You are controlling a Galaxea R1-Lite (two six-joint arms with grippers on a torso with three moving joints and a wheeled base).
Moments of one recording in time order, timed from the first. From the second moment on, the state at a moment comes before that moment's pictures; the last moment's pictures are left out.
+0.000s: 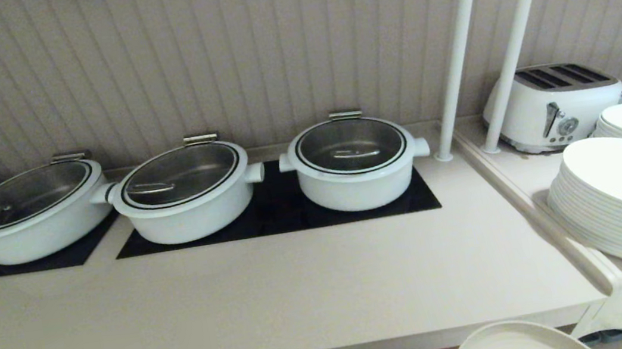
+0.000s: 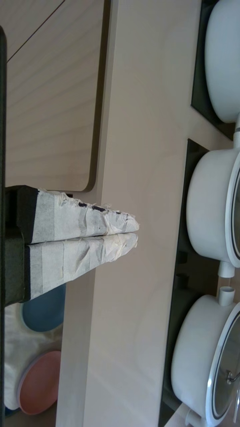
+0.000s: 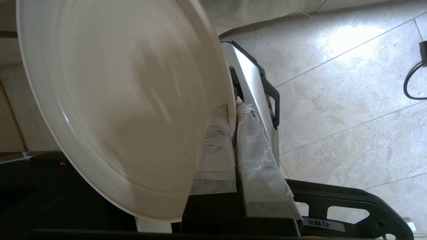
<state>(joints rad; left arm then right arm) 0.00 0.00 0.00 0.00 0.03 -0.12 0.25 1.25 -0.19 0.00 0.10 0.42</state>
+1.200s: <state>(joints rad) 0.00 0.00 0.00 0.00 0.03 -0.12 0.22 1.22 -0.17 0.00 0.05 0.45</state>
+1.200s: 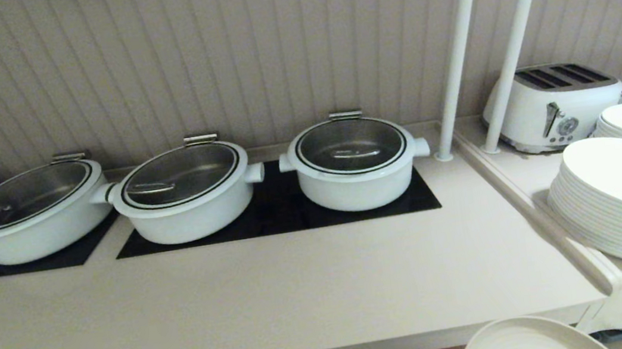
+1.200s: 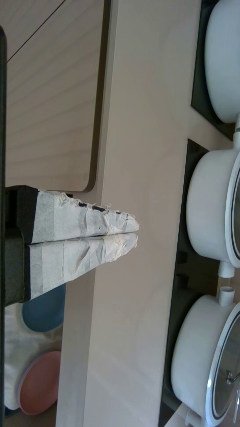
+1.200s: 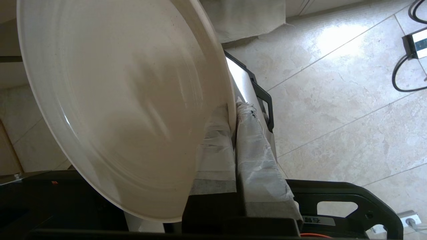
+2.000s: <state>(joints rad) 0.00 0.00 0.00 0.00 0.03 -0.12 0.22 1.19 -0.19 0.01 0.16 0.54</state>
